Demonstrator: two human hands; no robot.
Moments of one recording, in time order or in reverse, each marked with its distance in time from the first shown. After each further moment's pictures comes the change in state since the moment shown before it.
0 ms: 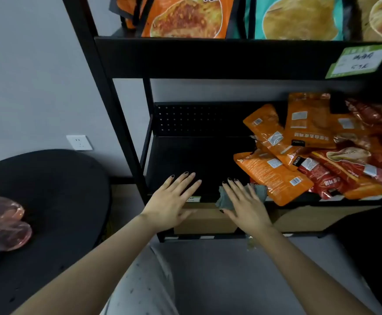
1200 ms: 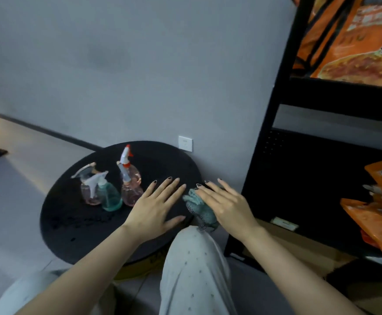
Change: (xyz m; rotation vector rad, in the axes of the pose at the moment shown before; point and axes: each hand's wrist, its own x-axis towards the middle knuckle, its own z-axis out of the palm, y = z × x) left_hand -0.259 -0.103 -0.054 0.178 0.012 -0.548; right_hand 0.095 -0.270 -0.112 0.355 0.440 -0.731
